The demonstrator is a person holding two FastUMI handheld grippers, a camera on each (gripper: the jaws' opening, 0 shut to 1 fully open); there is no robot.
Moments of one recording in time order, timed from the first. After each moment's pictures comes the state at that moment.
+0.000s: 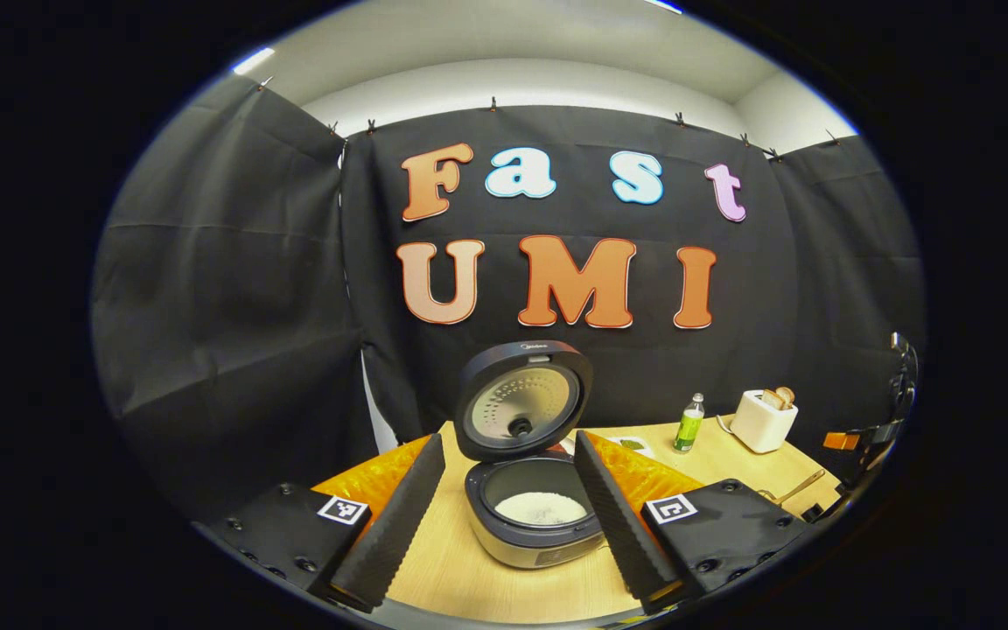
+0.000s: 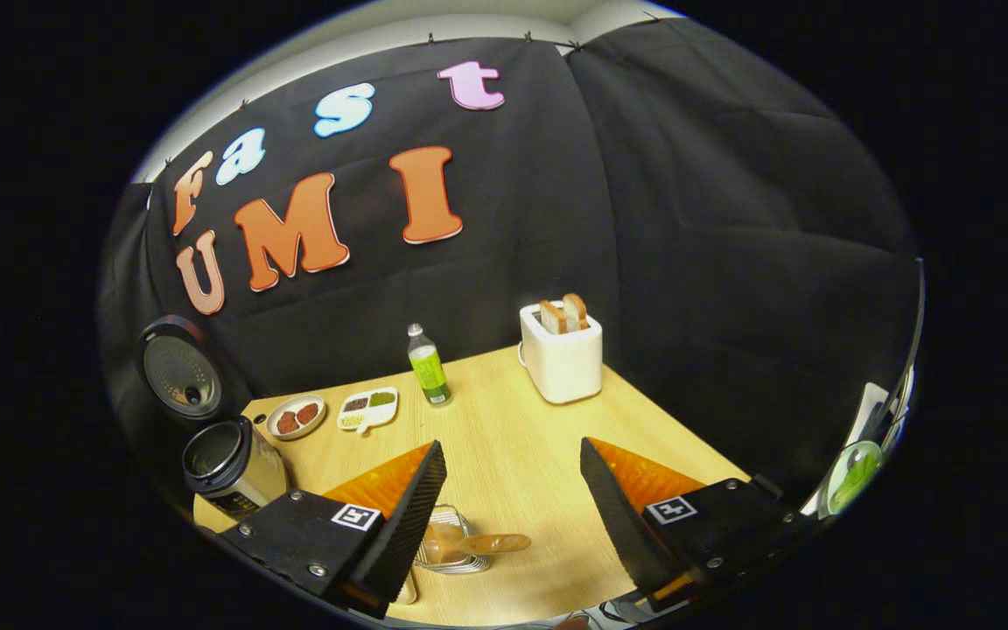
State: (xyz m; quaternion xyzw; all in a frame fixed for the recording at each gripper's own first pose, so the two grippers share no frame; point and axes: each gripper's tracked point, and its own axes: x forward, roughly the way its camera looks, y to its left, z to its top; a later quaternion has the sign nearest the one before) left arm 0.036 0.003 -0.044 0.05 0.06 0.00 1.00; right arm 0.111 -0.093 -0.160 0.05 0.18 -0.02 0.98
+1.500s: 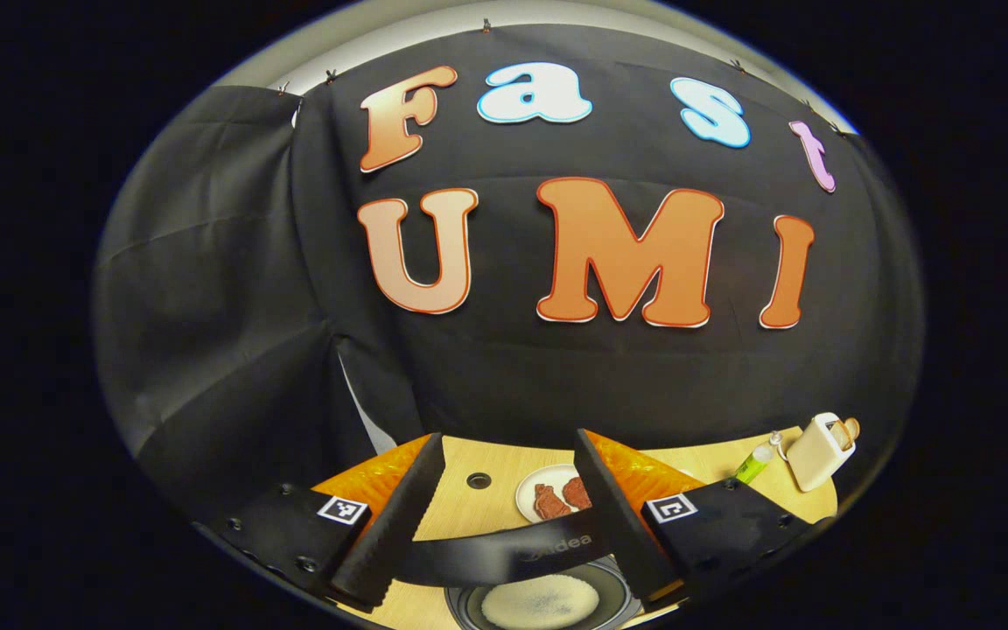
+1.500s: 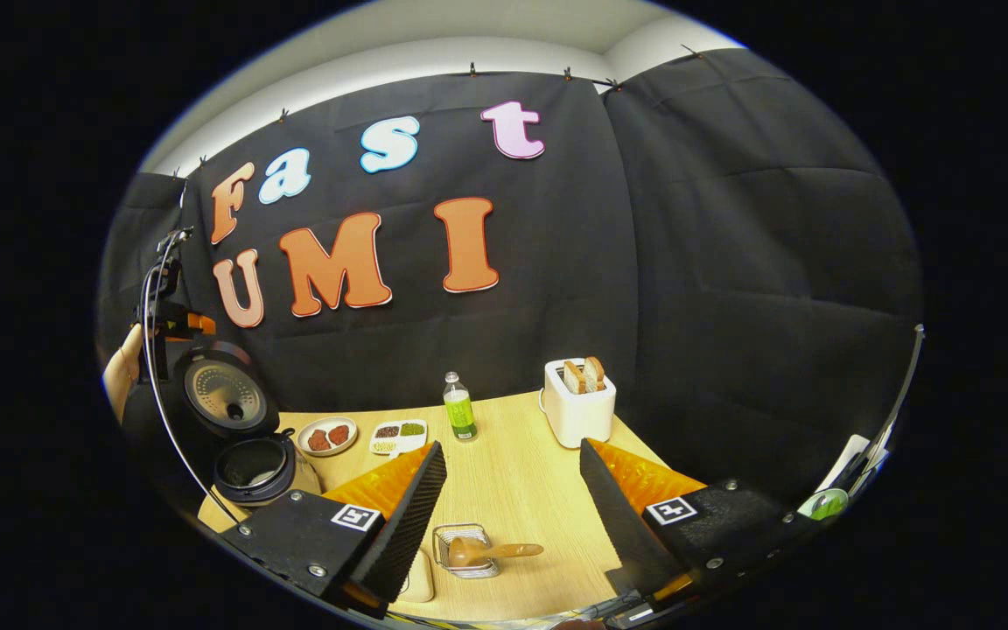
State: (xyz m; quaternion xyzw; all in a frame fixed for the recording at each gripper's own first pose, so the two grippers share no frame) left arm 0.348 0.009 -0.033 0.07 0.18 0.06 0.98; right arm 0.078 -0.074 -0.076 0.02 0.14 0.01 0.99
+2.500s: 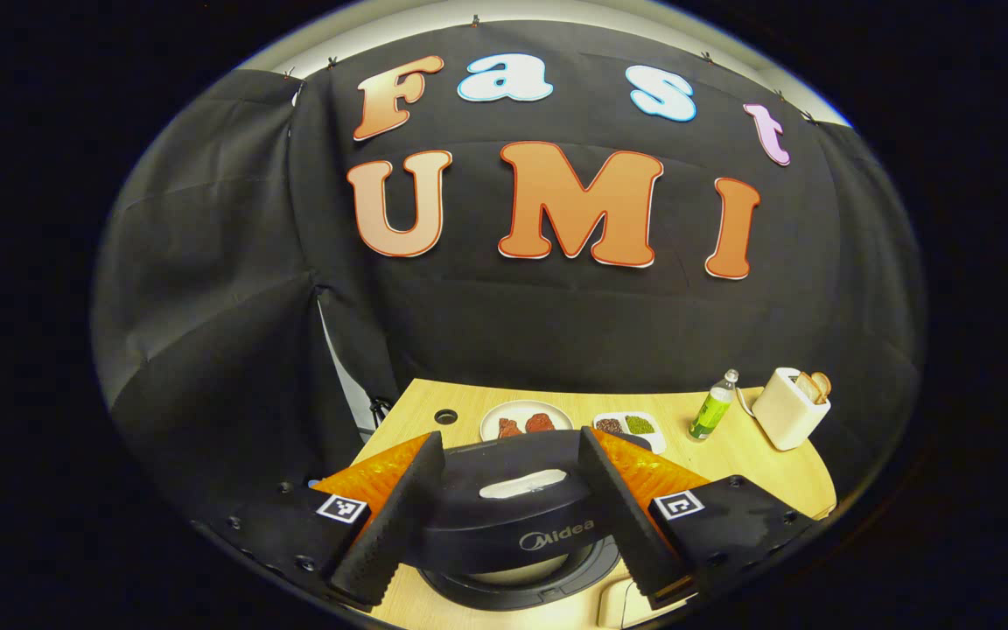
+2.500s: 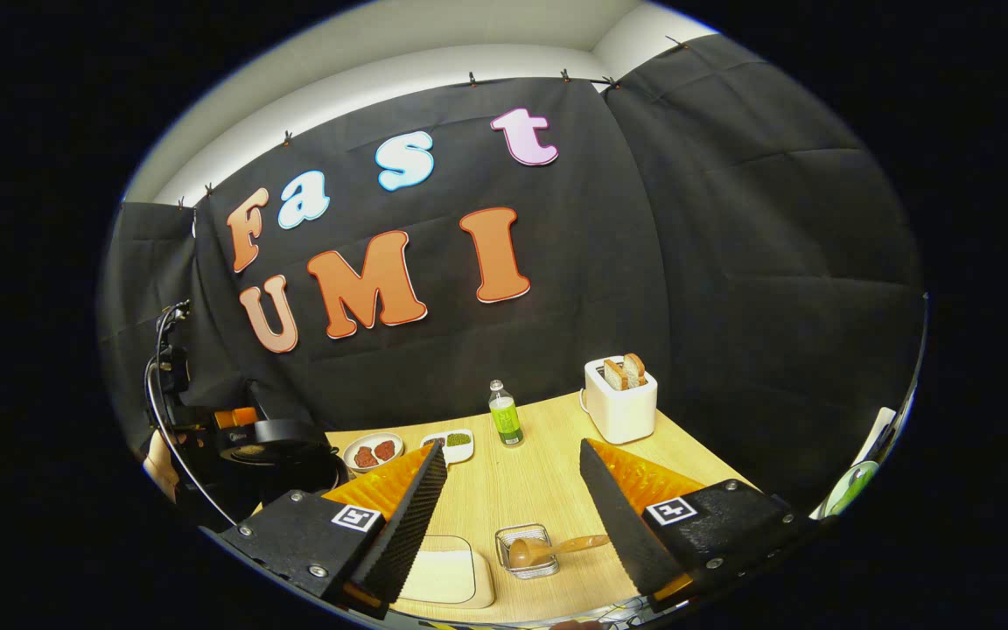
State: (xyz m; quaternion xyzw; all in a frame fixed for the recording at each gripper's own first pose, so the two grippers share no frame) left arm 0.206 -0.034 -0.127 0.05 0.20 0.02 0.98; right arm 0.060 -0.023 -0.066 0.06 0.13 0.05 0.99
